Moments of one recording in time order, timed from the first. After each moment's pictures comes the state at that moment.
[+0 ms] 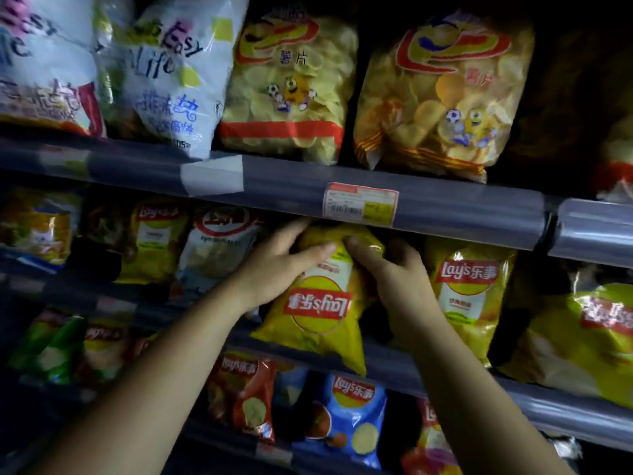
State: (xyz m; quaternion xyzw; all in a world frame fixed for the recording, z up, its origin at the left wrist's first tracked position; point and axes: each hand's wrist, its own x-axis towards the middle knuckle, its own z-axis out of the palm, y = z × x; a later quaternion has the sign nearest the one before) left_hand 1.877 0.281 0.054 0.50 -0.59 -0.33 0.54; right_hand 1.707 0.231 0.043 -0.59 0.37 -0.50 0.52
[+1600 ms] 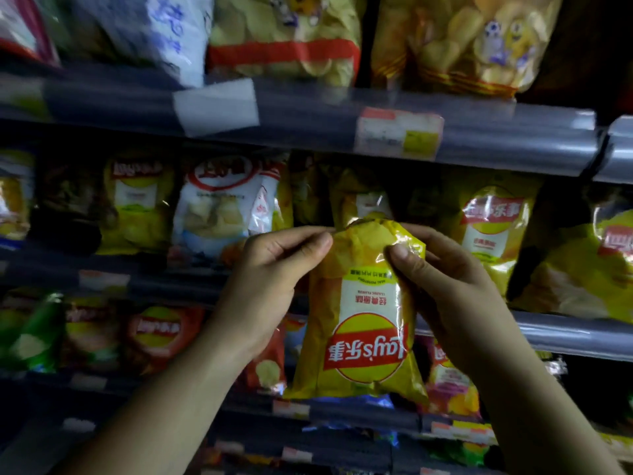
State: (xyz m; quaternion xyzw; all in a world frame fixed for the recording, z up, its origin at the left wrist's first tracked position) left_hand 1.885 0.338 0.003 0.40 -0.50 -0.41 0.64; right_hand 1.682 0.302 0.014 -0.58 0.32 -0.48 0.57
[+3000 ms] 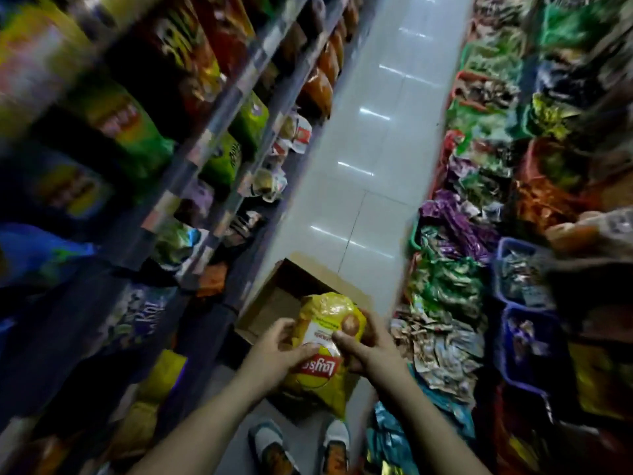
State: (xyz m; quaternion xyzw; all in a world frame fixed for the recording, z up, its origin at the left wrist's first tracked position) left_hand 1.661 0.441 -0.604 0.37 -0.61 -0.68 -0.15; right_hand 1.575 0.615 -0.610 0.11 0.70 -0.57 0.41
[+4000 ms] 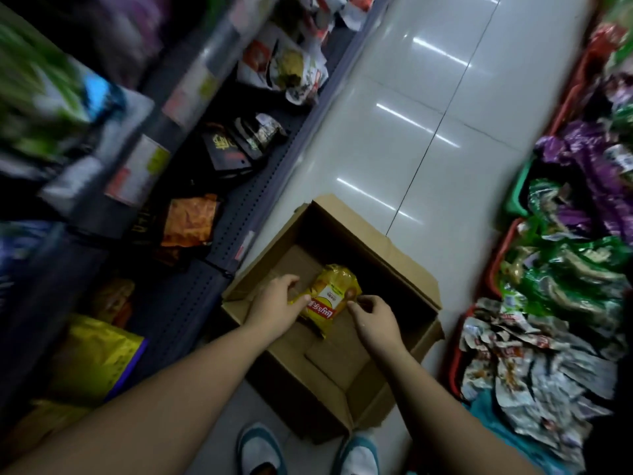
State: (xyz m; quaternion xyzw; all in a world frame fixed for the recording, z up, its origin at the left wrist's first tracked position) left_hand 1.624 0.370 -0.980 0.38 -0.79 -0.43 -0.23; right_hand 1.539 0.535 -0.974 0.09 0.83 -0.31 0.45
